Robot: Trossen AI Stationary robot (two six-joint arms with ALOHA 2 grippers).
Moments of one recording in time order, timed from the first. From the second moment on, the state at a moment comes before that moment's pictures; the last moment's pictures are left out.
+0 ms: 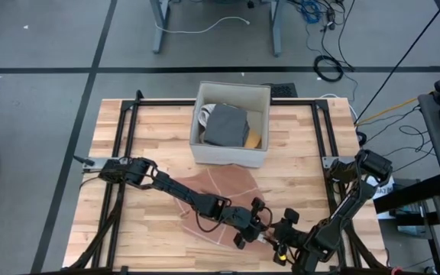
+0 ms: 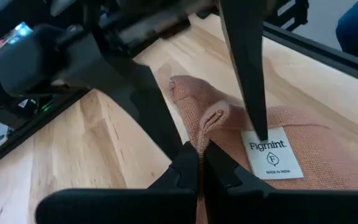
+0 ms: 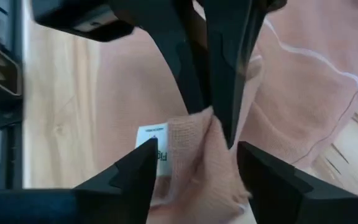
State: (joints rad) left arm -0.35 2.29 1.64 0.17 -0.08 0.46; right arm 0.98 1.80 1.09 -0.54 0.78 1.27
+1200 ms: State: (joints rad) left arm -0.36 2.21 1.66 -0.12 -0.26 0.25; right arm 1.05 1.80 1.09 -0.58 0.72 1.09
